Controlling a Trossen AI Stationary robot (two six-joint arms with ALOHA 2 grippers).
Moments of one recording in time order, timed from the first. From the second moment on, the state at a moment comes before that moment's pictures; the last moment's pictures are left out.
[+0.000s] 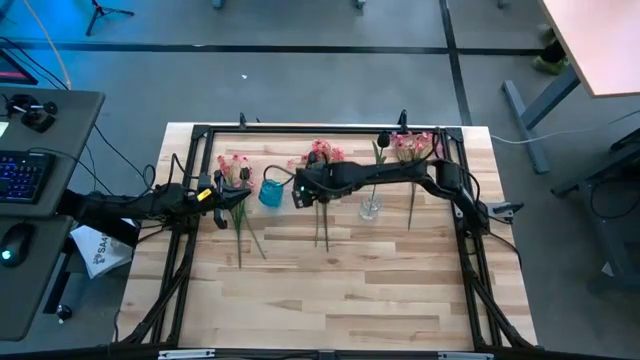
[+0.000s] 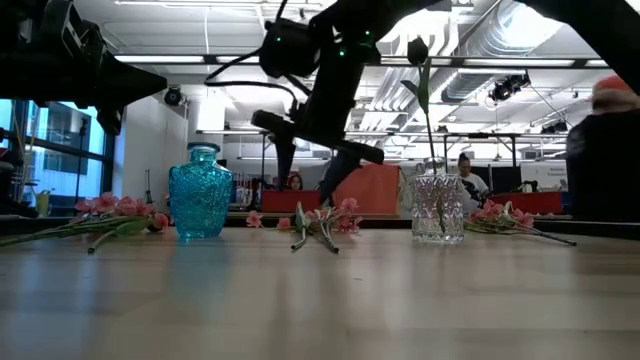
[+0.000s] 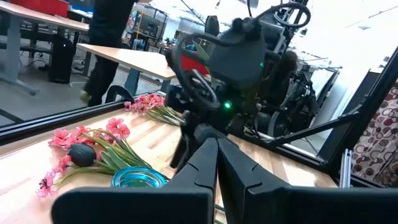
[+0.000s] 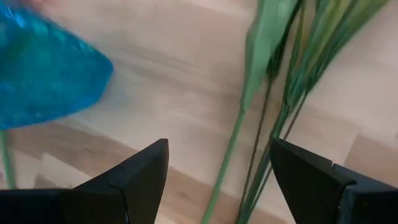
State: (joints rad) left arm -0.05 0.02 0.01 0.07 -0.33 -0.30; right arm -0.10 2.19 1.78 -0.79 0.16 1.08
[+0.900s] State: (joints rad) left arm -0.05 0.02 0.01 0.07 -0.32 -0.30; right arm -0.13 2.26 1.78 -0.72 0.20 1.05
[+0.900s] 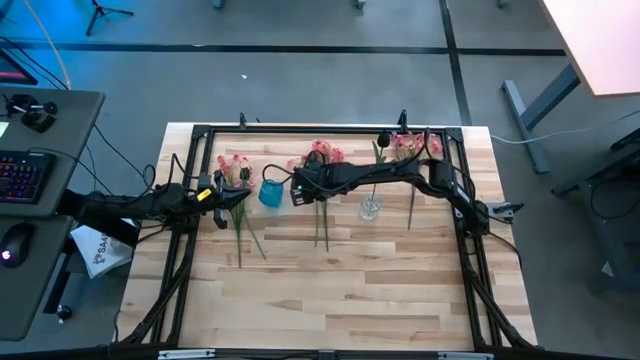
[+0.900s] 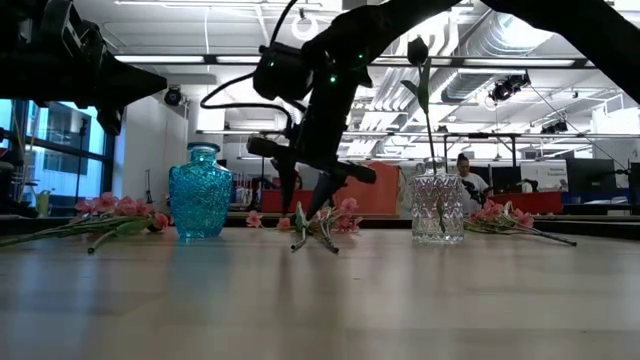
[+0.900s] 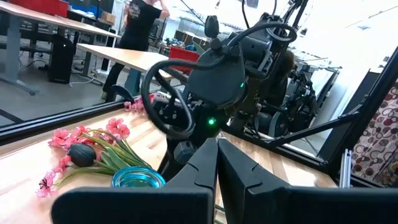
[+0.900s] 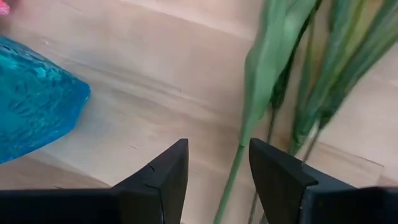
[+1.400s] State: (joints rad) left arm -0.05 0.02 0.01 0.07 -0.32 -0.30; right arm -0.14 2.31 1.79 -0.71 0.19 1.00
